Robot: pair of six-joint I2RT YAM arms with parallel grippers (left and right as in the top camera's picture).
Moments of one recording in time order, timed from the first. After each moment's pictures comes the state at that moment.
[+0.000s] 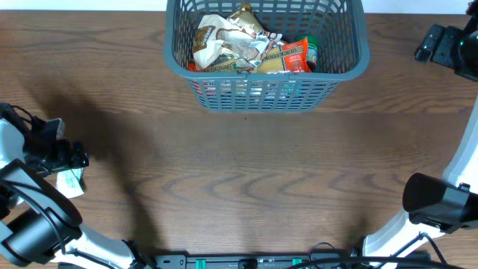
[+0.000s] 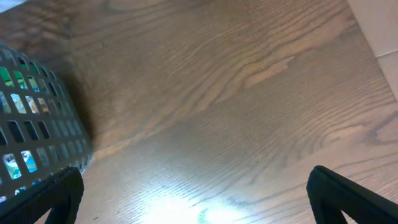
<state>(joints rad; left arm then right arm) 0.69 1.85 1.27 -1.04 0.08 0.51 -0.30 1.91 2.36 -1.54 0.10 0.15</state>
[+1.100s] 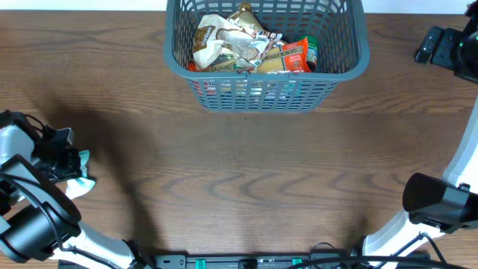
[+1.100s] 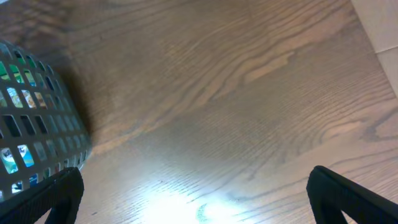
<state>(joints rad) 0.68 1.86 1.18 -0.98 0.07 0.51 -0.30 1.91 2.36 -1.56 0.10 0.15</state>
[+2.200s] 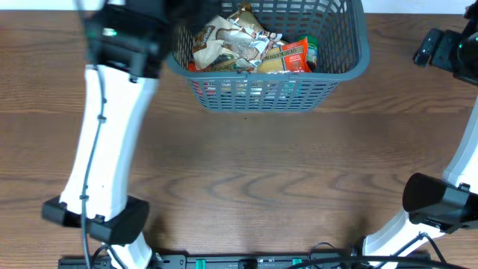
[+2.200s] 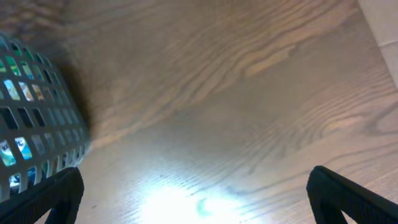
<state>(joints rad) -0.40 1.87 2.38 -0.92 0.03 0.73 -0.30 1.91 2.36 -1.59 0.10 0.15</state>
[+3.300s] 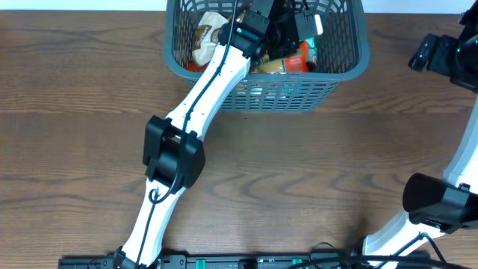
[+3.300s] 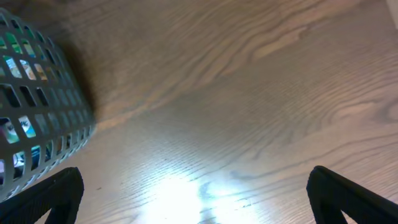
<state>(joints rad) -0.54 2.41 2.38 -0.65 0.28 0.80 -0.30 1.91 2.36 -1.64 0.07 0.15</state>
